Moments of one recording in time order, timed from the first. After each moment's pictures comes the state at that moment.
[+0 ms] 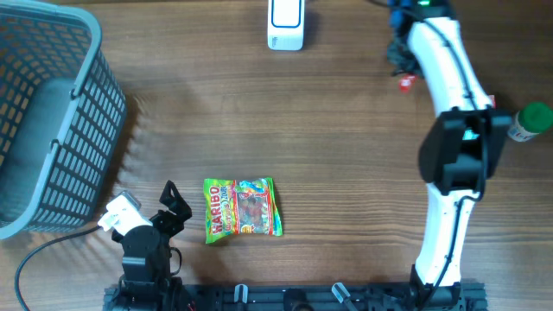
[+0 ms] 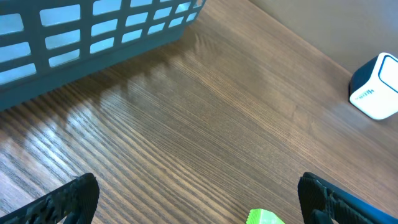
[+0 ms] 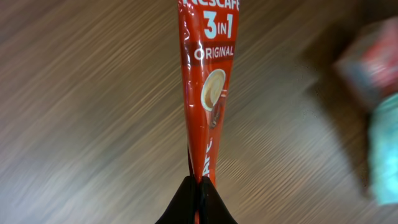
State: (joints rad) left arm -0.09 0.01 0.17 -0.65 -0.32 -0.62; right arm 0.05 2.35 2.17 -1.21 0.40 0.76
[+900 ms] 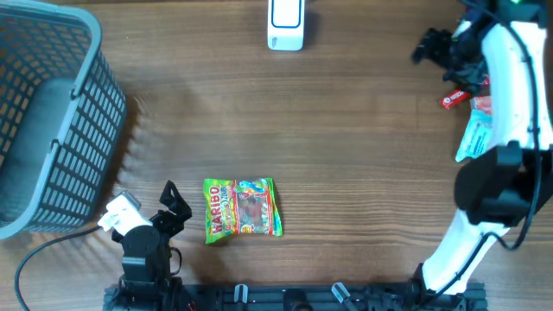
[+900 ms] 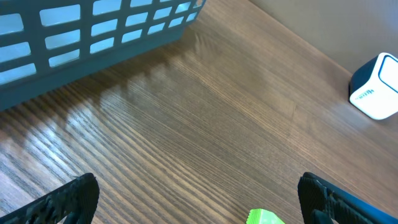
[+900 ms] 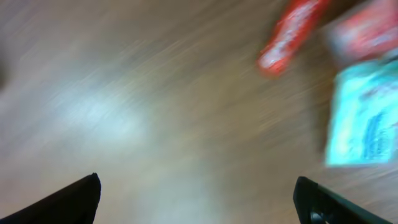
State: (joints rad) left arm -0.09 0.01 0.17 -0.65 -0.32 -0.62; right arm -0.09 2.07 2.10 -1.41 -0.08 0.39
